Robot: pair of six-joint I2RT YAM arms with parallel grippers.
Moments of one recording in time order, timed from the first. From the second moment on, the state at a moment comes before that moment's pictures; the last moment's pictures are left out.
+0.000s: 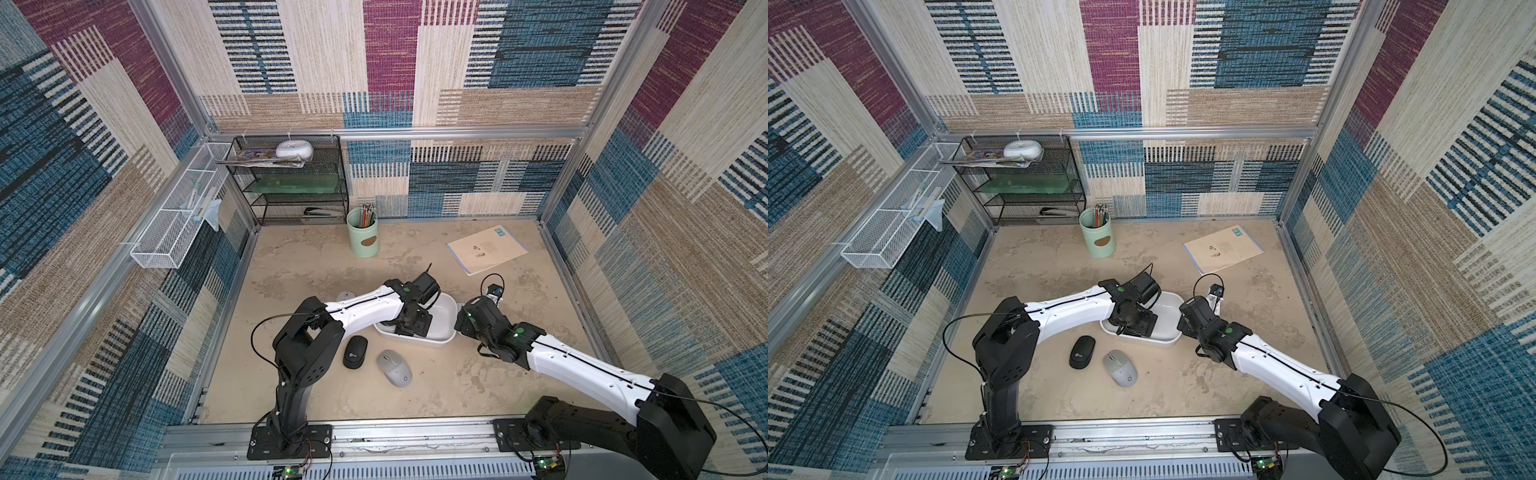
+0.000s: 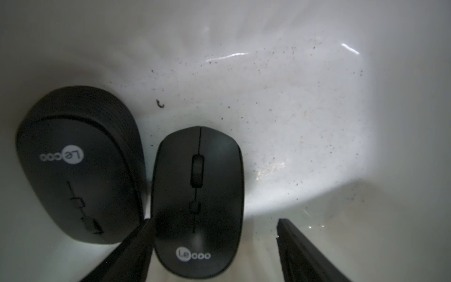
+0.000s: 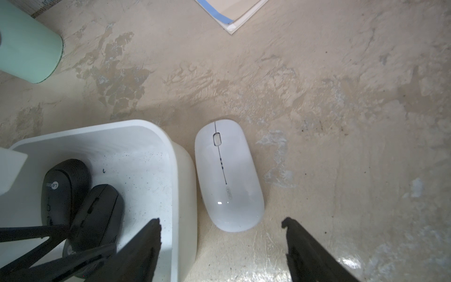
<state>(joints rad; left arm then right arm) -0.85 1.98 1.45 -0.77 -0.04 -0.45 0.68 1.14 0.62 -0.39 0.41 0.87</state>
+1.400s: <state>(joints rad) -0.85 2.14 1.61 -0.83 -0.08 -0.46 0.68 1.11 0.59 -0.38 0.40 0.87</state>
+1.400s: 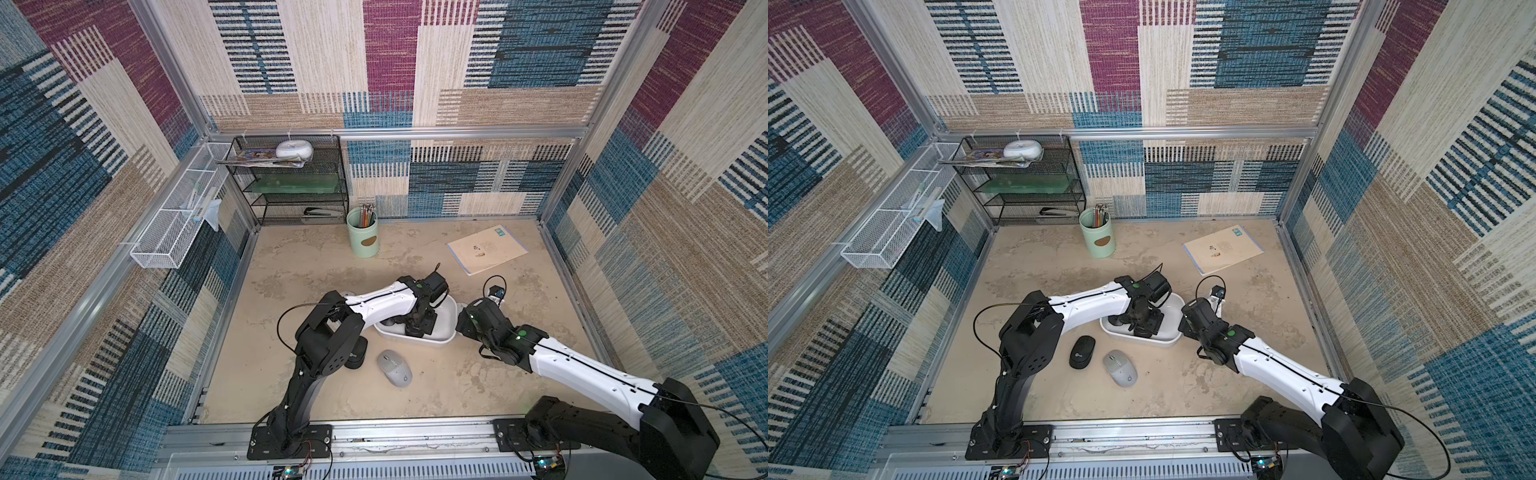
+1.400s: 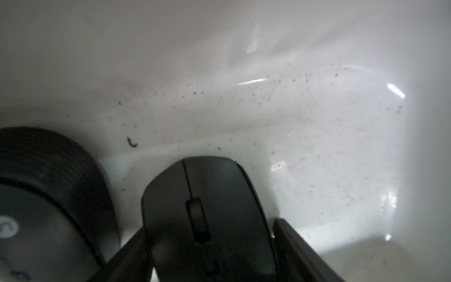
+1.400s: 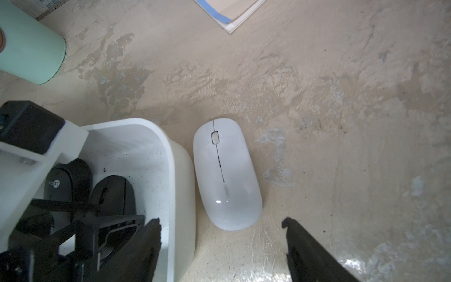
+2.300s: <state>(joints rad) -0.92 1.76 1.40 -0.82 -0.08 -0.44 0.67 1.02 0.57 -0.40 0.45 0.87</state>
